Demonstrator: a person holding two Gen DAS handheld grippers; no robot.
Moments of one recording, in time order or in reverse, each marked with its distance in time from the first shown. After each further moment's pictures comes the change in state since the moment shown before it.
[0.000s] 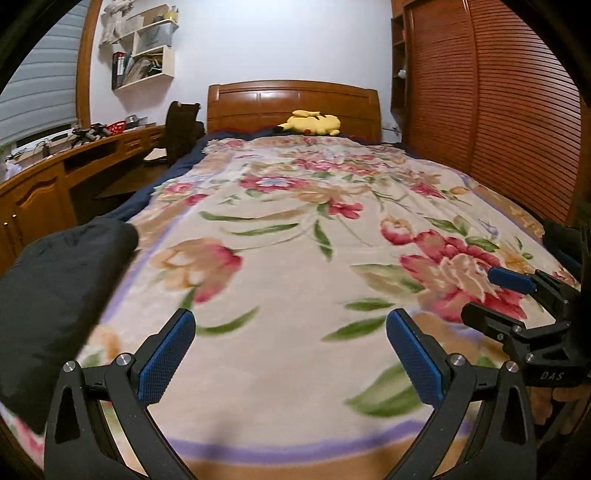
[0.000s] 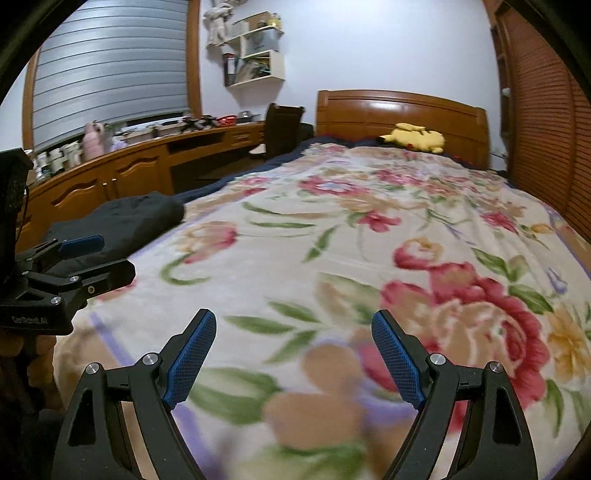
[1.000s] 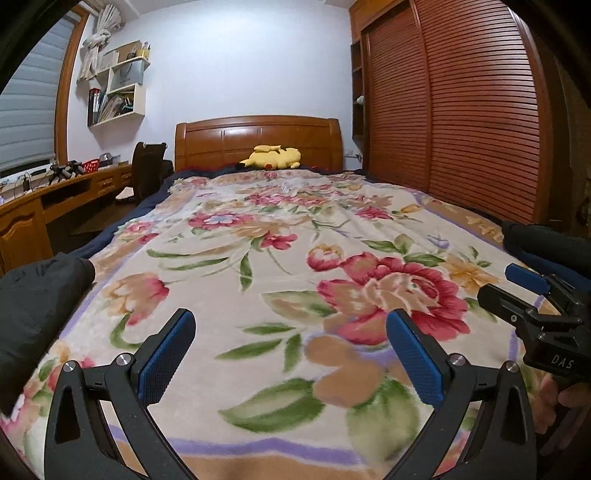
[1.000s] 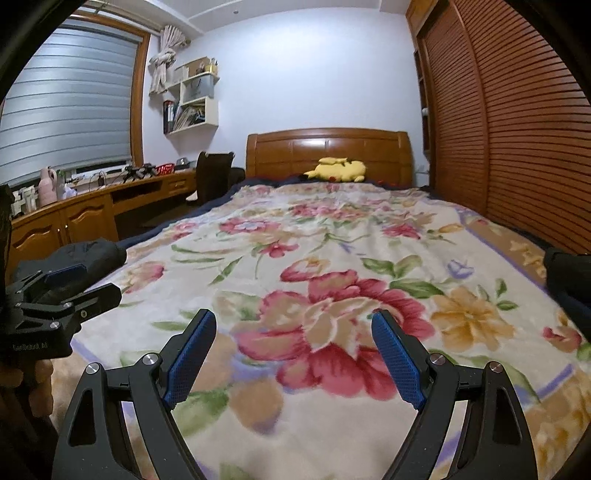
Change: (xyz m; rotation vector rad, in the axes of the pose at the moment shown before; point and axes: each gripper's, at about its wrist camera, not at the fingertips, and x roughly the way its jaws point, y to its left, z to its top) left arm -0.039 -0.099 -0.010 0.060 -0.150 -0.083; right arm -0.114 -0.044 -0.049 0.093 -0.185 -0.213
